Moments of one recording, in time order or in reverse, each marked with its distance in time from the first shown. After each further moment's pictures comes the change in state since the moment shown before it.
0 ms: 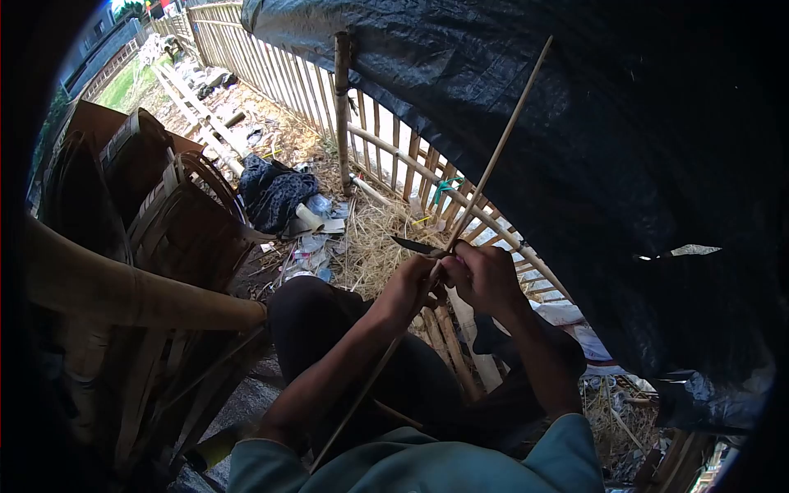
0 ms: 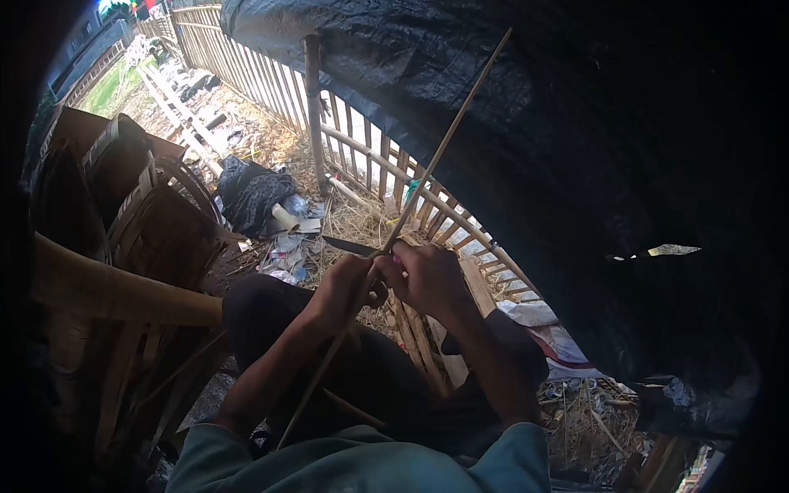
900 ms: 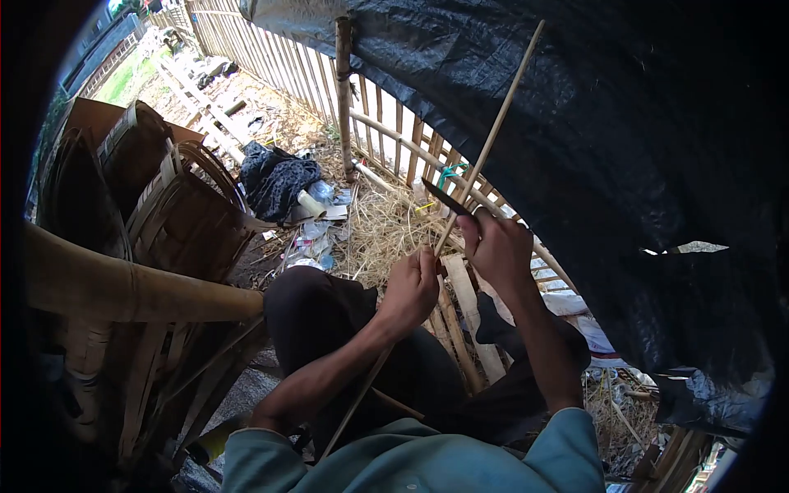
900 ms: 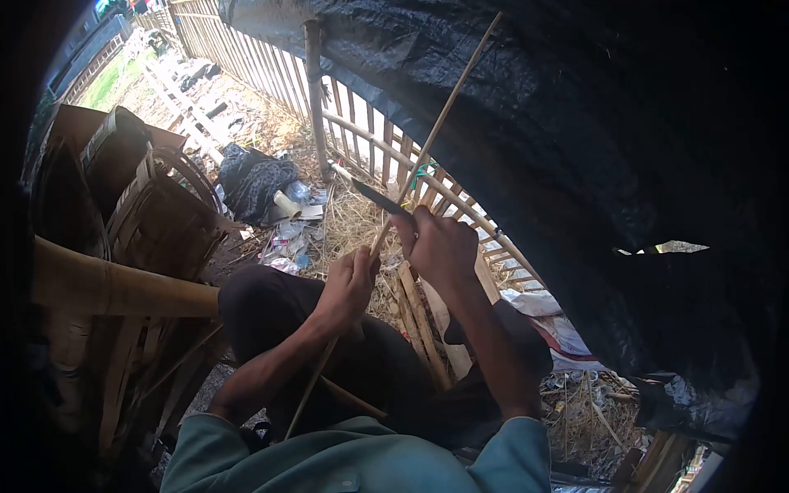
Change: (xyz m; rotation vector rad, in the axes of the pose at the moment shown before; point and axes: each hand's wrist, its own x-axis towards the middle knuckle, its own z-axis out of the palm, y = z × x) left_hand 0.001 -0.016 0.002 0.731 0.293 0.218; right_hand 0.016 0.015 0.009 -0.336 0.227 0.134
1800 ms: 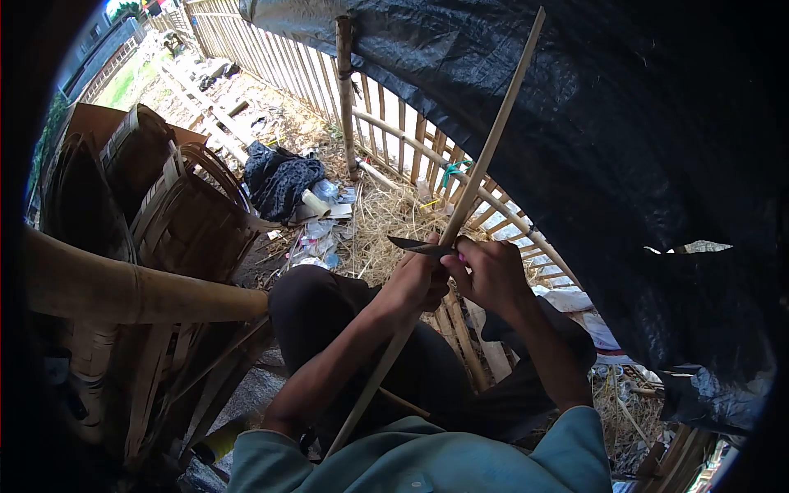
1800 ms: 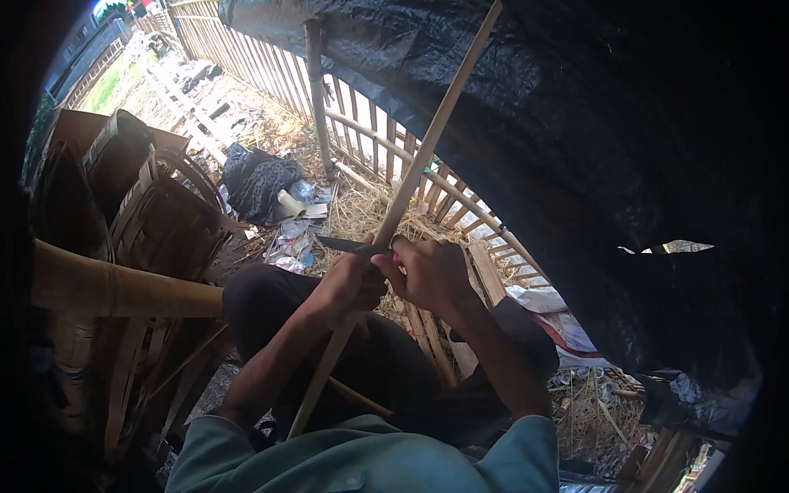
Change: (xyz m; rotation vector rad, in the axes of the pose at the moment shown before) left_hand 0.004 0.022 -0.017 -0.791 -0.365 -0.570; right_hand -0.022 -0.013 -0.012 0.248 -0.219 -0.179
